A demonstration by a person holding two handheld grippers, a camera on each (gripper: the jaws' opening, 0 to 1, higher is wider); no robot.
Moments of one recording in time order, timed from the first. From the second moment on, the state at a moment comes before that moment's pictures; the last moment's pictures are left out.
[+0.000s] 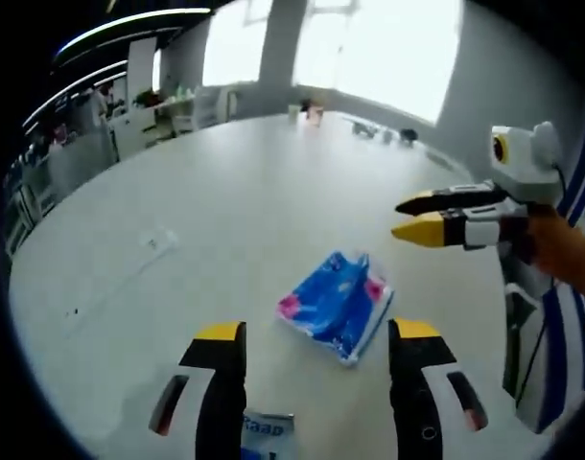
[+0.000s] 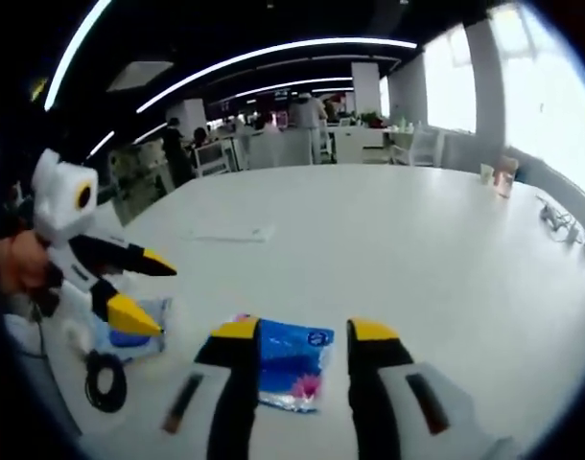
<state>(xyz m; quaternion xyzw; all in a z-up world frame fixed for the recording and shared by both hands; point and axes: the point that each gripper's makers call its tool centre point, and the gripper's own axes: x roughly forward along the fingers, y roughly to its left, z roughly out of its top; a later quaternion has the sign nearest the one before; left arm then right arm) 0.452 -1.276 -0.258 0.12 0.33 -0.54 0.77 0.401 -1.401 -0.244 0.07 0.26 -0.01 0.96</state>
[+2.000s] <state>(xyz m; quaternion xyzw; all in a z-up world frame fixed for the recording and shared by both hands) 0.427 -1.016 -0.209 0.06 0.33 -0.38 0.86 0.430 -1.238 -0.216 0.02 0.27 0.19 0.94</state>
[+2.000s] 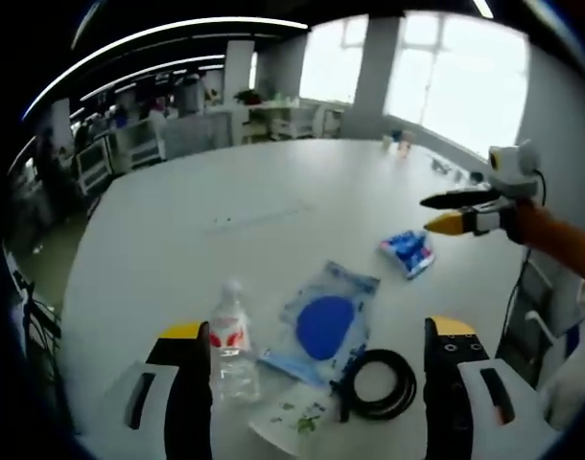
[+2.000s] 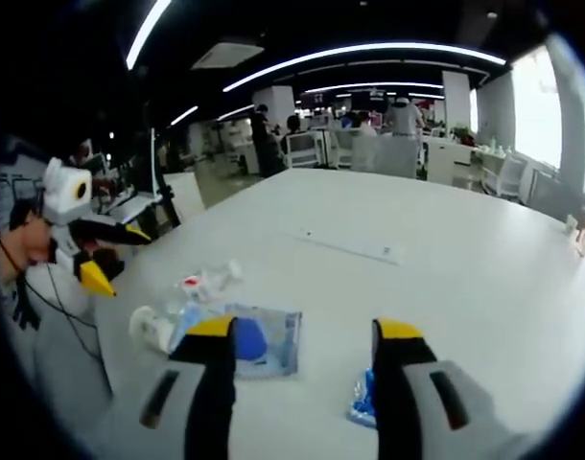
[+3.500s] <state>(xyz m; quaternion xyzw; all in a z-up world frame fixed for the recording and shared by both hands) 0.421 -0.970 -0.230 0.04 0.35 -0.32 0.88 0.453 -1.190 -0.359 0.07 0.42 0.23 0.88</state>
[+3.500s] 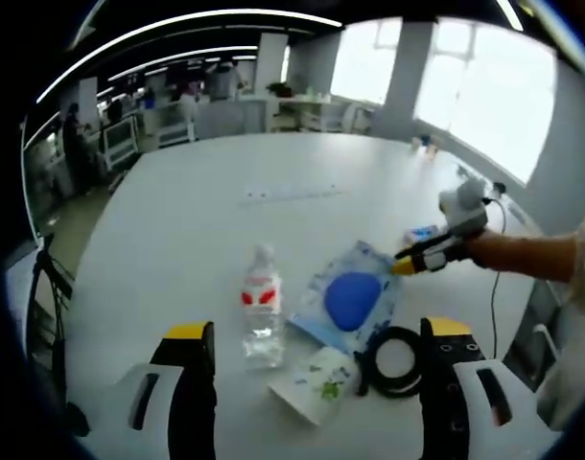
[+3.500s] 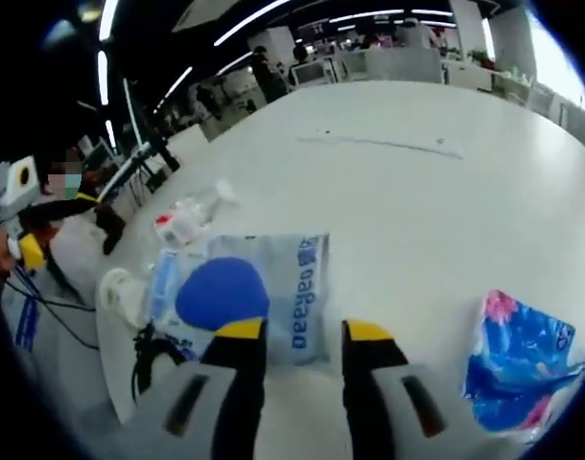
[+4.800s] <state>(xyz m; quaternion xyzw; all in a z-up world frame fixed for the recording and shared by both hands) 0.407 -0.985 -0.249 0.05 0.37 -0.34 0.86 0.448 -1.188 -0.371 0.04 0.41 0.23 0.88</state>
